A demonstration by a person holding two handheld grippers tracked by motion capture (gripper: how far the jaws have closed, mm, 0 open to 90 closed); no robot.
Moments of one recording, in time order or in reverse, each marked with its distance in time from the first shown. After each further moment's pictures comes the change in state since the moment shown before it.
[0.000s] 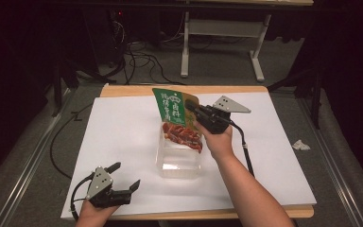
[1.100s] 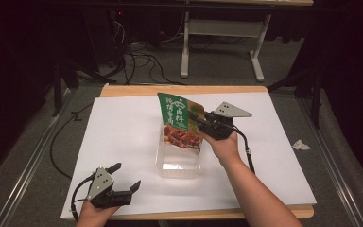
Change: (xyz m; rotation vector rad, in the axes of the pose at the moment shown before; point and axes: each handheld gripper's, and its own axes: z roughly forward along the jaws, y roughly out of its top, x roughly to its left) left arm -0.001 -0.001 0.000 0.016 -0.001 0.015; right arm -0.001 -0.011 -0.013 0.116 -0.018 -0.015
